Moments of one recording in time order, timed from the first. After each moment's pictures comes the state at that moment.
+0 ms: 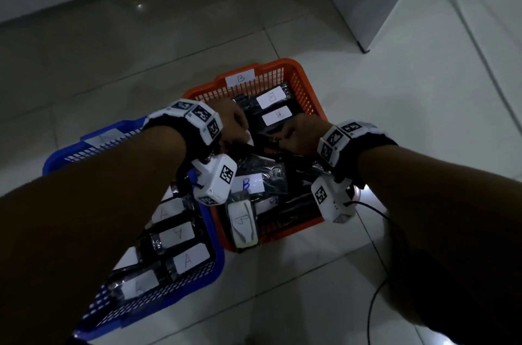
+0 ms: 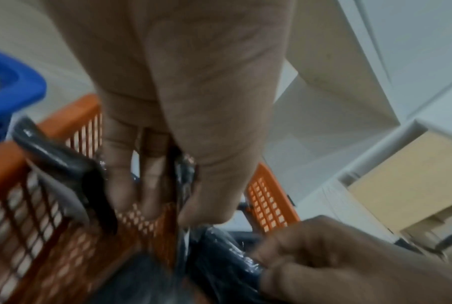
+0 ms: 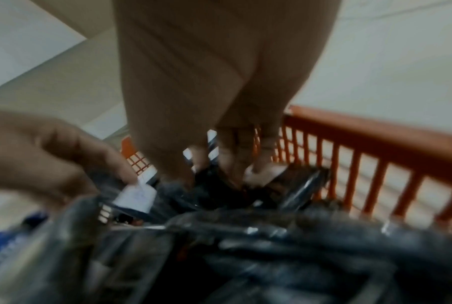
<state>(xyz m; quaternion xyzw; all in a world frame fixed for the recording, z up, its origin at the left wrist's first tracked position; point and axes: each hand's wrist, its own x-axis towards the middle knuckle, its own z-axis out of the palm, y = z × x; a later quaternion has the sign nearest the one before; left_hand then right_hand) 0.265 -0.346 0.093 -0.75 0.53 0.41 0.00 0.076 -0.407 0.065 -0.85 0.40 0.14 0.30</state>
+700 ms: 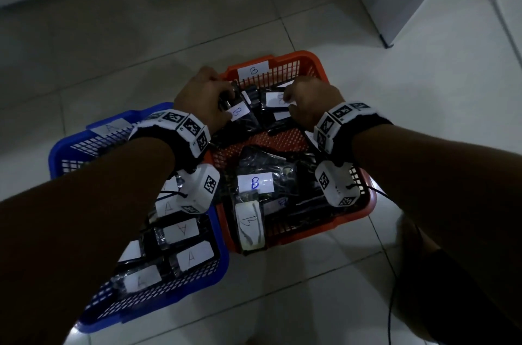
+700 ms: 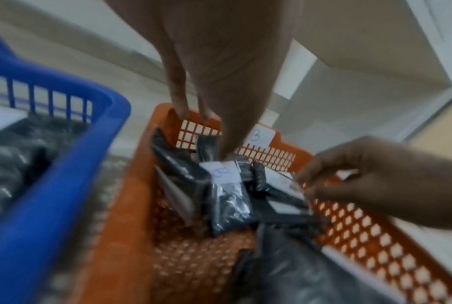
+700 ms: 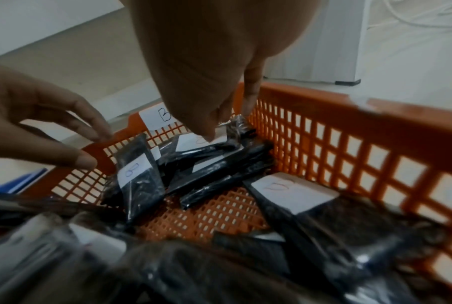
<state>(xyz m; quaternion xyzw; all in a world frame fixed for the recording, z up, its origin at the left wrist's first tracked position) 0.303 -0.326 0.076 -0.80 0.58 0.14 -0.09 0.111 -0.439 0.071 -0.90 0.38 0.08 0.18</state>
